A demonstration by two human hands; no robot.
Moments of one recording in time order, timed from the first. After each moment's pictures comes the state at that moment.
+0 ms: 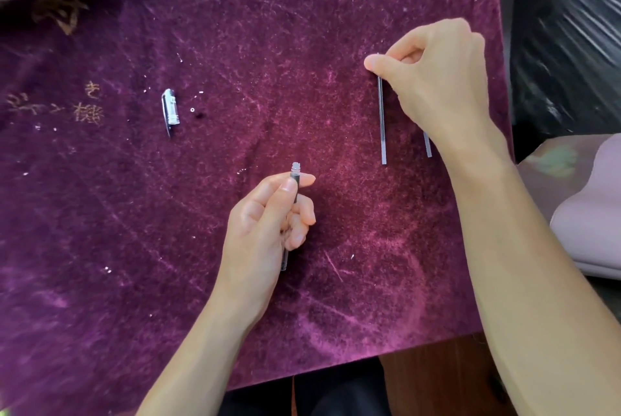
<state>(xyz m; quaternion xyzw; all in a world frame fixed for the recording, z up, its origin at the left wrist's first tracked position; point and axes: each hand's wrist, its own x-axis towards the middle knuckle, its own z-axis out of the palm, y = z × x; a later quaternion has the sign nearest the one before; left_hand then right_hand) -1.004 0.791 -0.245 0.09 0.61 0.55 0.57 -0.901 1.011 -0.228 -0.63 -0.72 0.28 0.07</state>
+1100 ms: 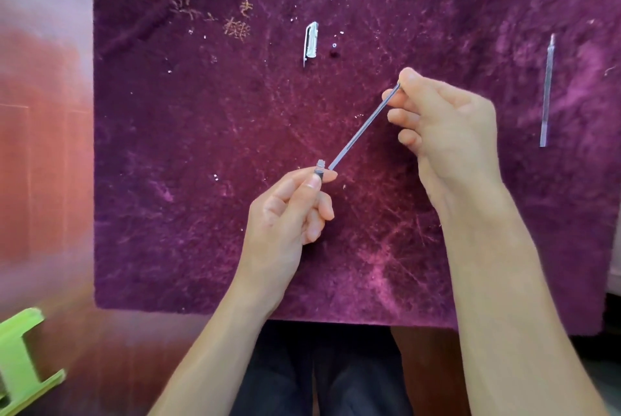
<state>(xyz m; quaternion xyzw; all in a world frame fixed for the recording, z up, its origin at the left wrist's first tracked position) -1.037 0.690 -0.239 0.04 0.64 0.58 0.50 -0.958 0.874 -0.229 -0.60 -0.45 0.64 0.18</state>
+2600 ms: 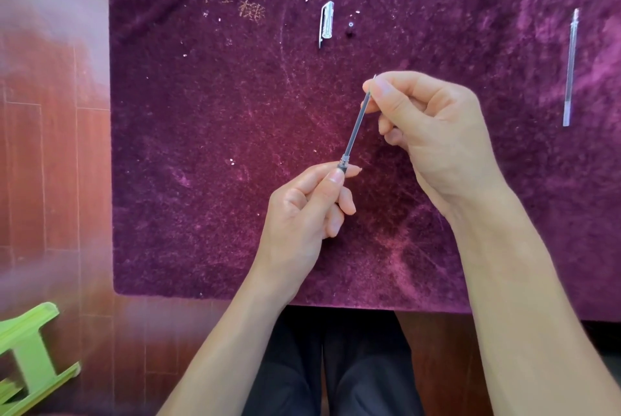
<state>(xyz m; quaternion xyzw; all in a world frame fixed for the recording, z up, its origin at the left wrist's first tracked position) -1.032 0.677 -0.241 0.08 0.63 0.57 0.52 -0.952 0.845 -0.237 -0.45 -0.58 0.66 0.15</state>
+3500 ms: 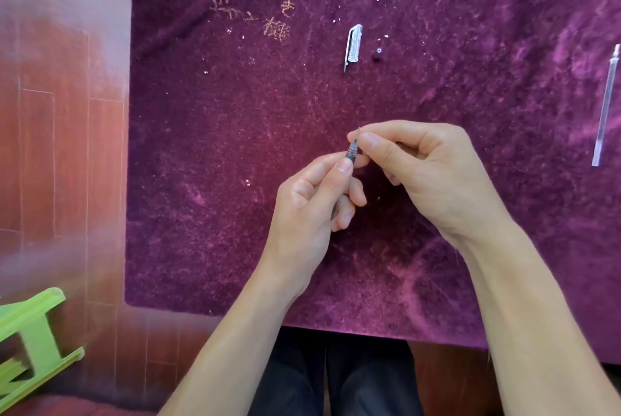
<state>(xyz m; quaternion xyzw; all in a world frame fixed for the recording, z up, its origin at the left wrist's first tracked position) -1.061 0.701 -0.243 0.04 0.61 0.60 0.52 -0.965 0.844 -0.244 -0.37 -0.63 0.68 0.06</state>
